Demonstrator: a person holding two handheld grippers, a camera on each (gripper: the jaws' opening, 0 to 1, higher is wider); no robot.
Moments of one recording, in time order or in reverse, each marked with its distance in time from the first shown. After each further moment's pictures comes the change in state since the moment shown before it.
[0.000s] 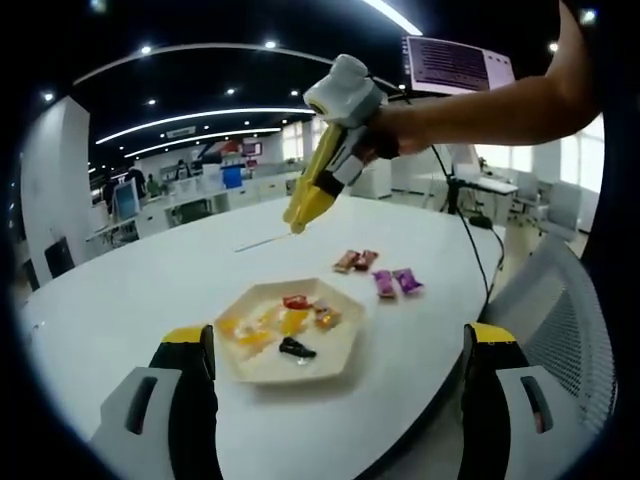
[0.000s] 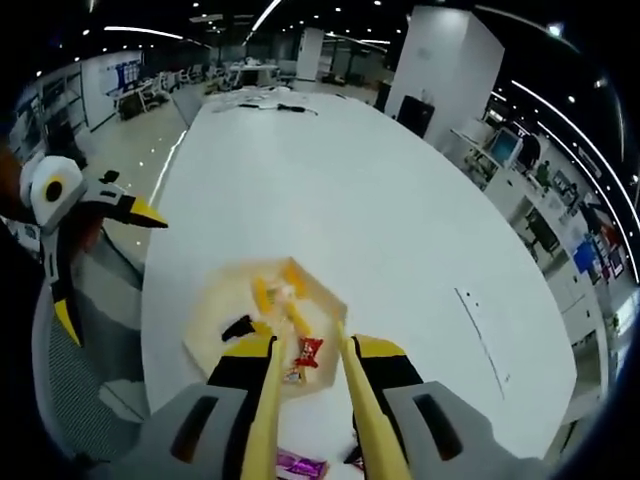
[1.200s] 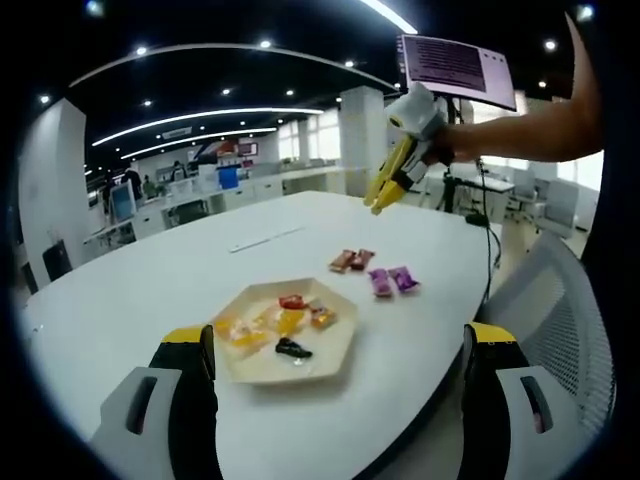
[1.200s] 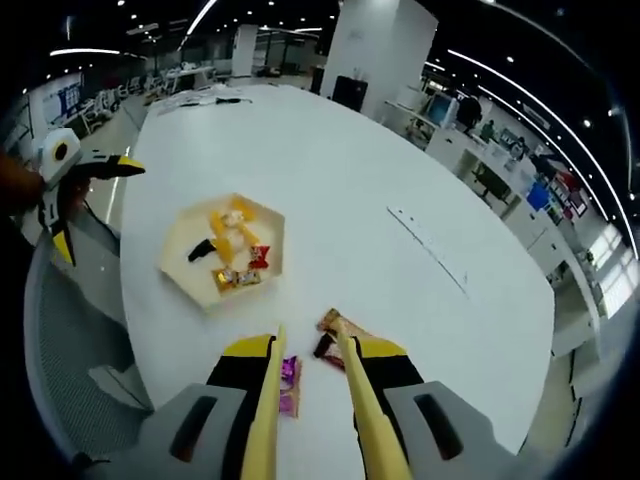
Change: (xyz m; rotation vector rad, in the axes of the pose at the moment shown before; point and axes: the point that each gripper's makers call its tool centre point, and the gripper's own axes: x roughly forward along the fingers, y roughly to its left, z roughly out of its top) left arm 0.001 -0.002 0.000 0.006 0.002 -0.011; right arm -0.092 -0.018 -0.127 0.187 0.055 -0.199
